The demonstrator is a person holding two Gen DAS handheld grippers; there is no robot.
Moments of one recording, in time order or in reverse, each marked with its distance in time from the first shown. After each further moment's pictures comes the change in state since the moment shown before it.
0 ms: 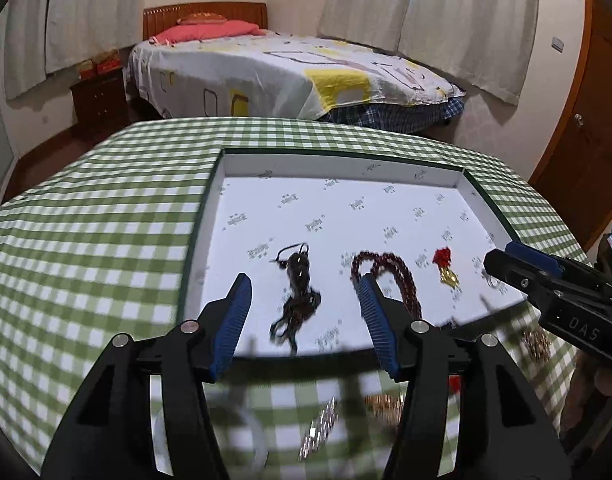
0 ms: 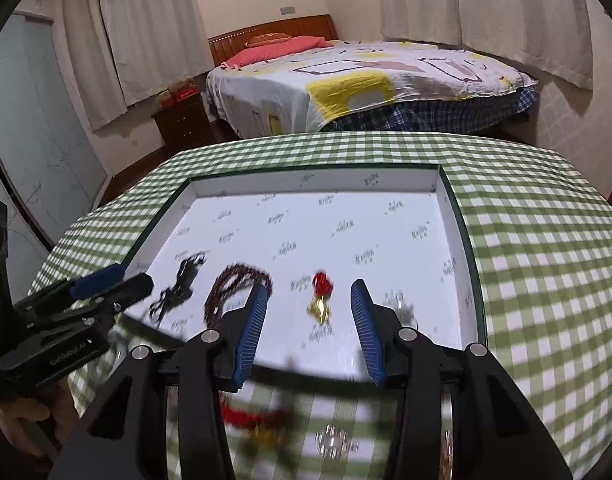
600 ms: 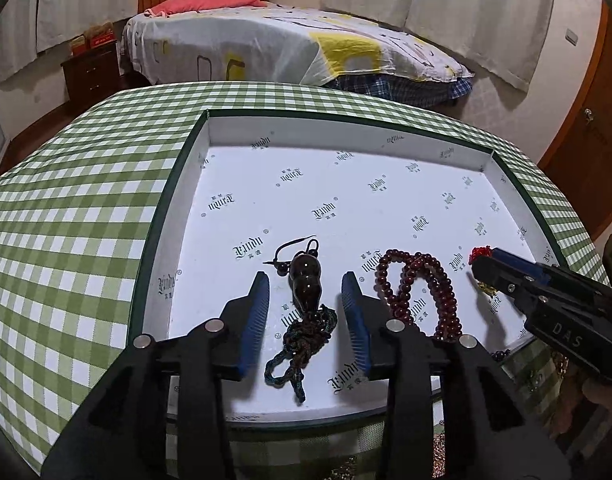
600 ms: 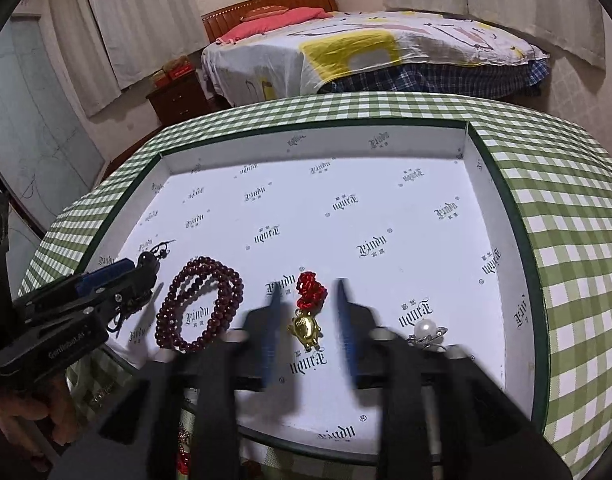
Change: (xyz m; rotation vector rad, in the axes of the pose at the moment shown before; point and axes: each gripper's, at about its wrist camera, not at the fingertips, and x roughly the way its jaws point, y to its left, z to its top) left arm 0.069 0.007 0.009 -0.026 0.106 -0.025; right arm 0.068 -0.013 0.007 0.025 0.095 0.017
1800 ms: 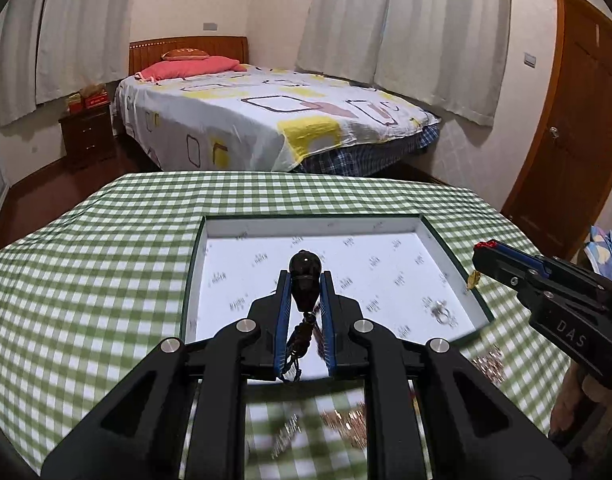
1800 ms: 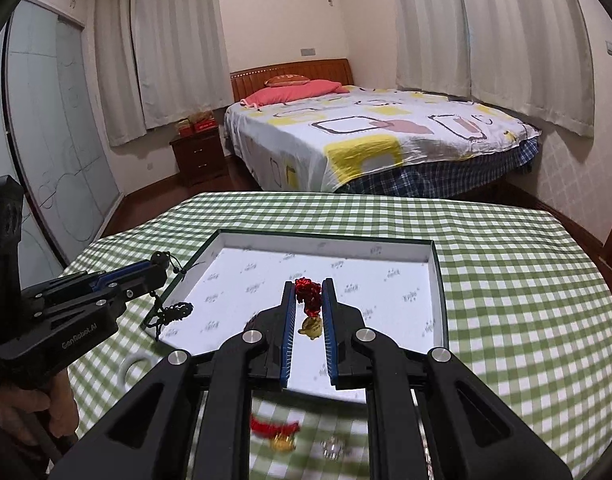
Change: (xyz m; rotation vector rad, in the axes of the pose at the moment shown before) left arm -0.109 -0.030 0.019 0.071 -0.220 -0.033; right arm -0.114 0.026 0.013 -0.101 -0.251 -0.003
